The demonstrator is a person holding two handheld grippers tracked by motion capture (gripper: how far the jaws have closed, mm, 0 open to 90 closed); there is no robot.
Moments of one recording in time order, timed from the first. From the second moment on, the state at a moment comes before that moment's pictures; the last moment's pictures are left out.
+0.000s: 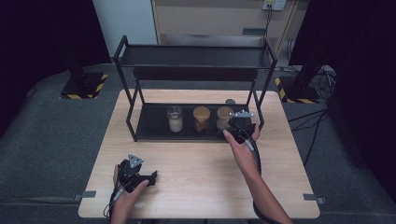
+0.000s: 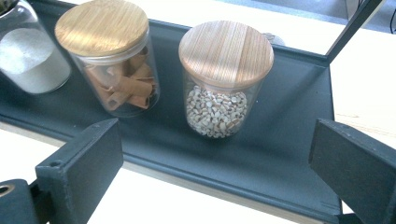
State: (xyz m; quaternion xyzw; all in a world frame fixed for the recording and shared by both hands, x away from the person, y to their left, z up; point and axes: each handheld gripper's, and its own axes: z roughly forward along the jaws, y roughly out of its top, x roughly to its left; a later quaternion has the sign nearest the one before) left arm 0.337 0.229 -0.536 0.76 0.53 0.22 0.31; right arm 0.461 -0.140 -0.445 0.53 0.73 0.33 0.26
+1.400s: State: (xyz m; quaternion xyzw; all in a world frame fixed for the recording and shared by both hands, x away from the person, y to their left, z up) left arm 0.337 0.228 -0.536 0.76 0.53 0.22 0.31; right arm 0.418 -0.155 -0.467 0.51 0.75 0.34 0.25
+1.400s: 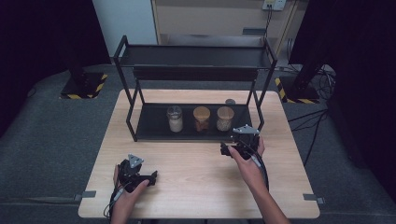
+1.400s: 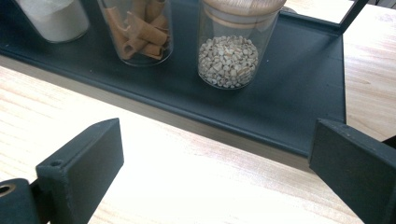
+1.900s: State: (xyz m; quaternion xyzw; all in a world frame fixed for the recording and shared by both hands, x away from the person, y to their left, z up) left arm 0.337 0.228 -0.536 0.76 0.53 0.22 0.31; right arm 0.403 -0.161 -0.475 0.50 0.76 0.35 0.24
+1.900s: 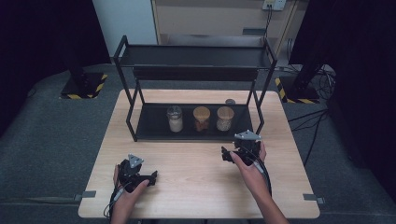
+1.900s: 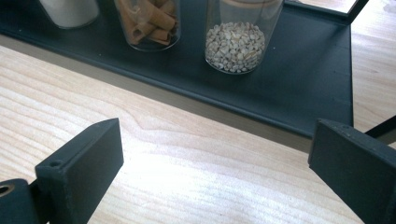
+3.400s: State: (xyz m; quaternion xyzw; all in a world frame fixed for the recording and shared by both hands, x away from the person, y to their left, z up) left arm 0.337 0.228 -0.536 0.76 0.53 0.22 0.31; right arm 0.352 -0.181 -0.511 0.49 0.77 0.35 0.21
